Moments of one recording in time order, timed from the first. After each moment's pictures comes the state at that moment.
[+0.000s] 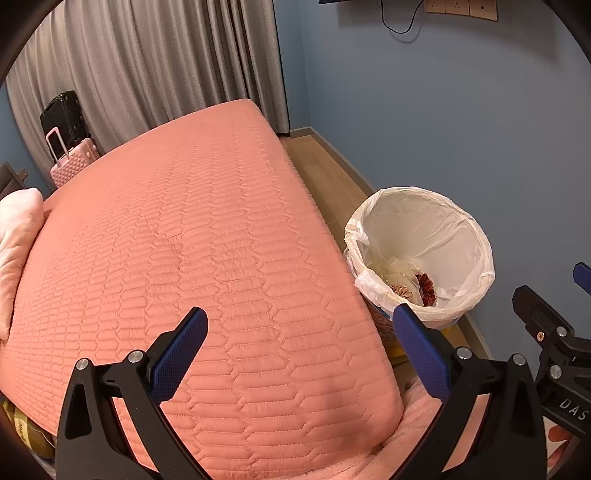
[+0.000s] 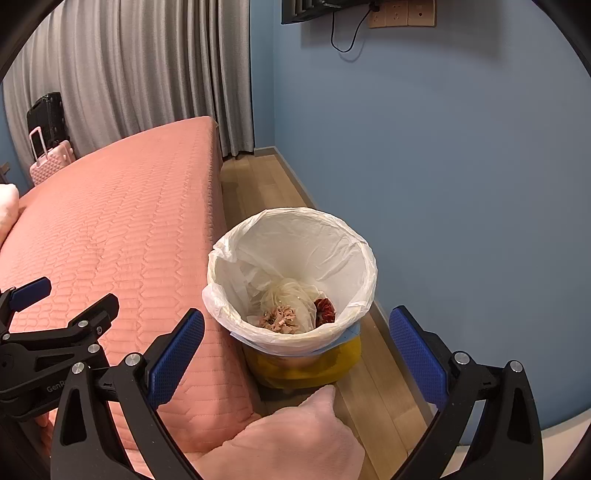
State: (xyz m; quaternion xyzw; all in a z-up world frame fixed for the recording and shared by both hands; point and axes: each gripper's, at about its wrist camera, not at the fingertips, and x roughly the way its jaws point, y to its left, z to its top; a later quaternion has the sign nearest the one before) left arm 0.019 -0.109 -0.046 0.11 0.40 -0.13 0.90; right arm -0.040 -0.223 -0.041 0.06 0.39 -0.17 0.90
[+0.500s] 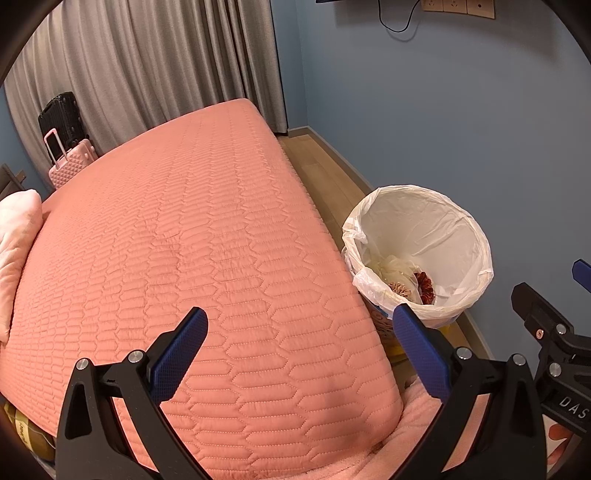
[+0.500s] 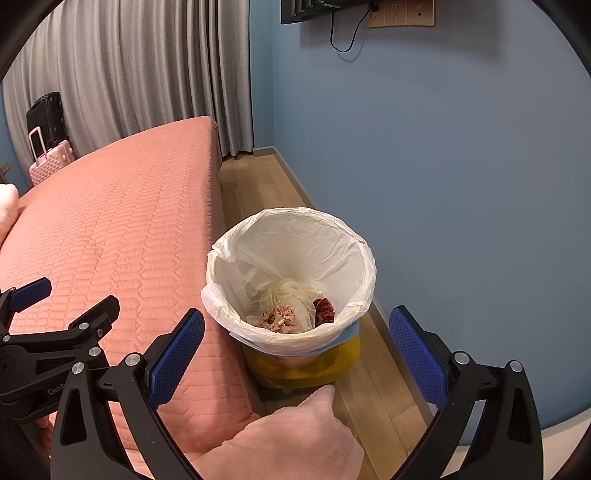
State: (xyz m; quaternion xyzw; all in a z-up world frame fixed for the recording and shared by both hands) left arm 0.018 -0.112 -0.046 0.11 0.40 -0.13 0.90; right arm -0.040 -0.223 -0.042 0.06 0.39 -0.17 0.90
